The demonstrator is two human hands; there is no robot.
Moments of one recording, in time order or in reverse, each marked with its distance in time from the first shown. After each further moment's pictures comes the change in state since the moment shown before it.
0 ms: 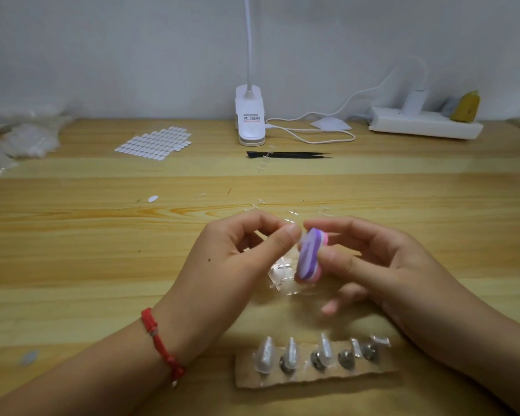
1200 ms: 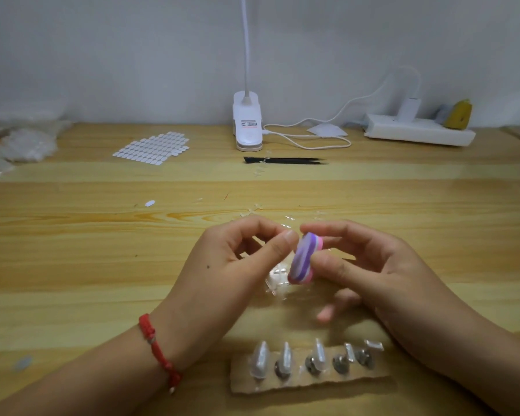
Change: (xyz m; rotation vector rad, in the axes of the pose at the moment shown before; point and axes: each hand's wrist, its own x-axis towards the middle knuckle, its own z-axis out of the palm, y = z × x) left_hand -0.001 0.002 0.001 0.014 -0.003 0.027; right_hand 0.000 0.000 0.001 0.022 0.011 -0.004
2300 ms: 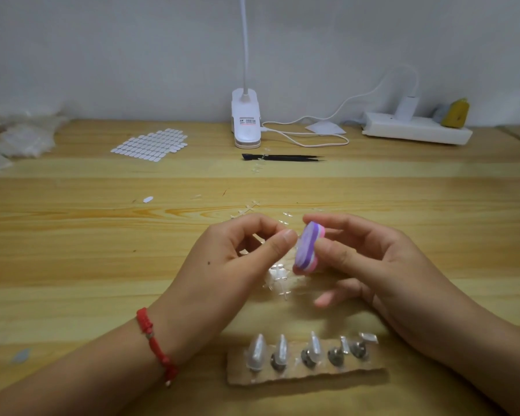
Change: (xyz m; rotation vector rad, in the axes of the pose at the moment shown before) left_hand 0.000 -0.003 0.000 0.034 -0.026 0.014; right_hand 0.001 0.000 -0.002 0.059 0.014 0.009
